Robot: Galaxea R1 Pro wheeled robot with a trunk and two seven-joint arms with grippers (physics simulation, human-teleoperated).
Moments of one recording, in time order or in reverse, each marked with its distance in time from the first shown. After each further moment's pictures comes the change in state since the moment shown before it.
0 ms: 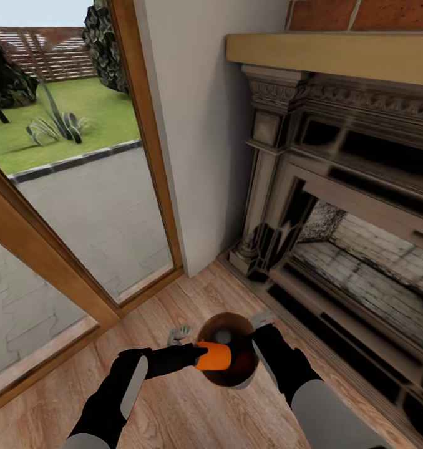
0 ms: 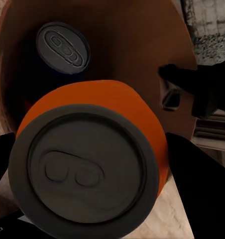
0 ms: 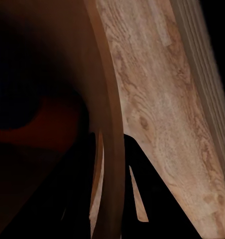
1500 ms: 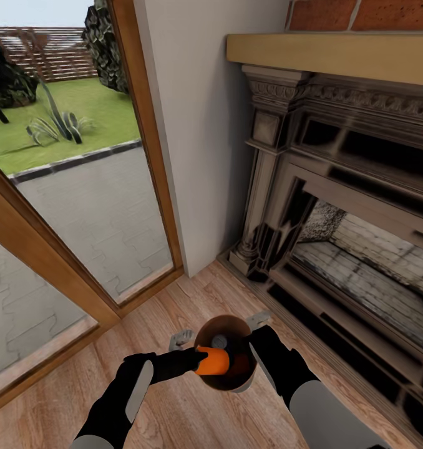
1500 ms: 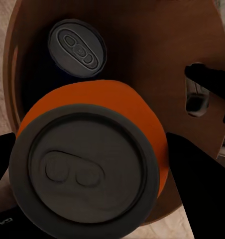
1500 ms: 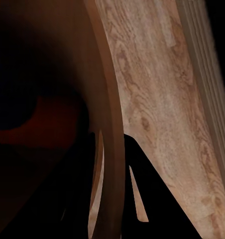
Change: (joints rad) left arm 0.000 -0.022 0.000 0.058 0.031 -0.044 0.119; right arm 0.000 0.006 0.036 0.013 0.000 0.001 -0.001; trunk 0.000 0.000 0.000
